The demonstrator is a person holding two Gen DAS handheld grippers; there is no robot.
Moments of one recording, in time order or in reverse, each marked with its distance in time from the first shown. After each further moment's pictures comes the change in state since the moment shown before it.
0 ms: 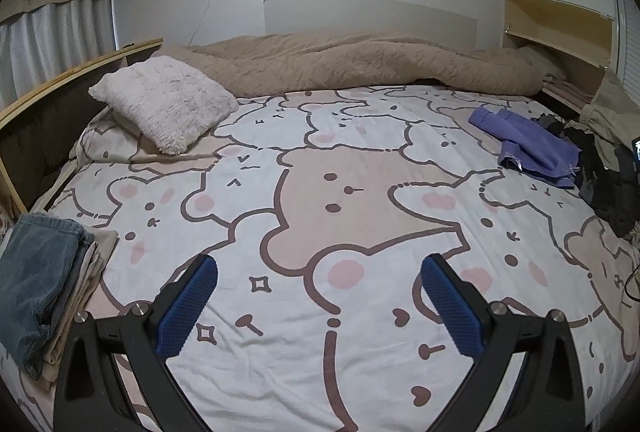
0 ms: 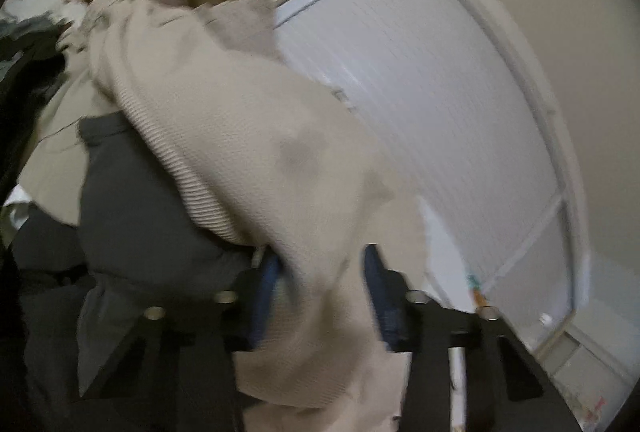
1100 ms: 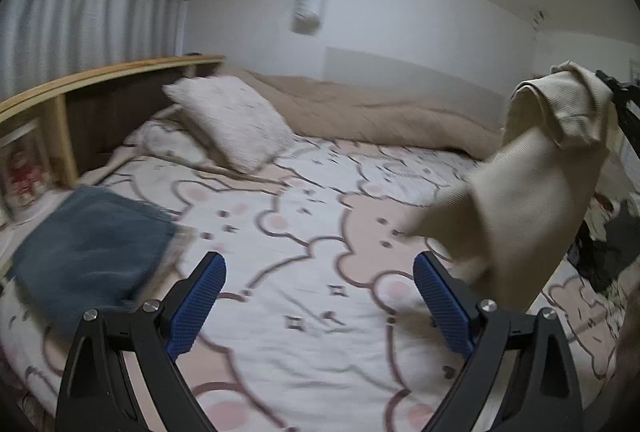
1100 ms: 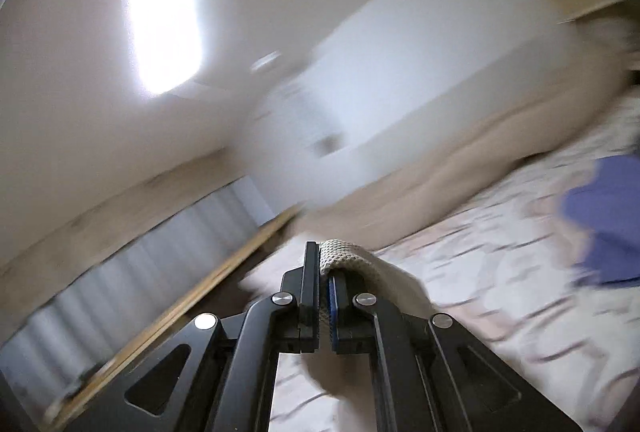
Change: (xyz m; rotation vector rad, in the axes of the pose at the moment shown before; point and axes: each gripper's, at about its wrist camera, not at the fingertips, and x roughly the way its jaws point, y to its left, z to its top) left arm -0.131 0.140 -0.023 -0.212 -0.180 0.045; right arm -0.485 -0.220 -0.011 0.486 -0.317 2.397
